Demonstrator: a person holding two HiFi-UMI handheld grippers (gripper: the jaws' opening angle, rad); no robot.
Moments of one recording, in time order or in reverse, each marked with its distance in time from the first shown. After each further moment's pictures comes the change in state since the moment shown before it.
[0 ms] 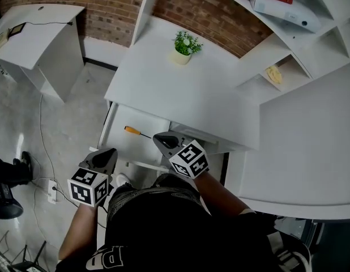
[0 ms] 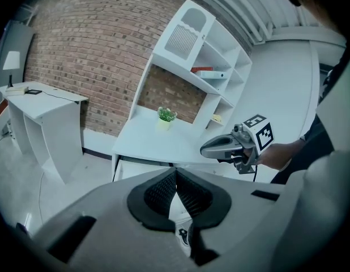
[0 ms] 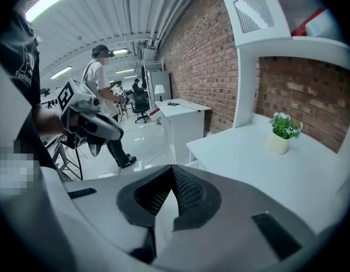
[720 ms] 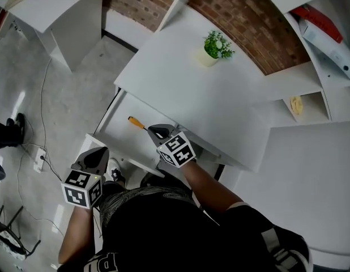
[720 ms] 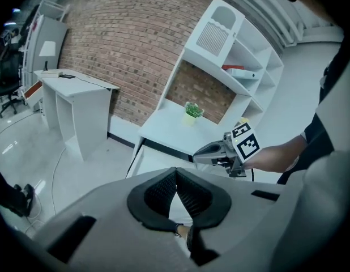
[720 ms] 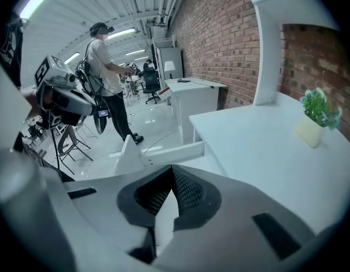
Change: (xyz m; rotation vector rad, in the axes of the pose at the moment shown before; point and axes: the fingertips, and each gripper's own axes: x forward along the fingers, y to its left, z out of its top) left arm 0.016 0.041 -0.044 -0.191 -0.002 0.214; right arm 0.109 -0.044 -0.065 -0.084 0.189 0.126
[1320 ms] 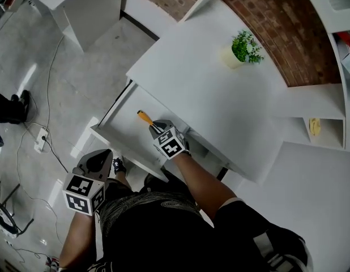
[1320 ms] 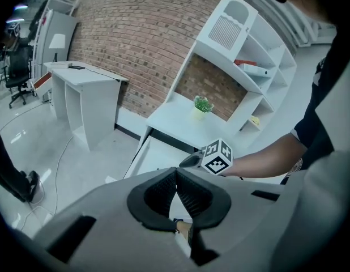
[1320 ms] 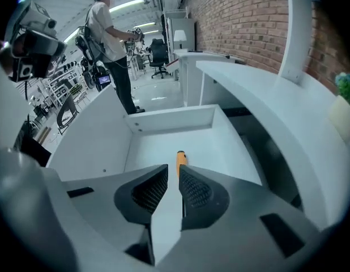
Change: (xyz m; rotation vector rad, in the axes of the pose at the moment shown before) left arm 0.017 0.017 -0.026 -0.073 0.048 0.063; right arm 0.113 -0.024 -0.079 -0.133 0.228 0.035
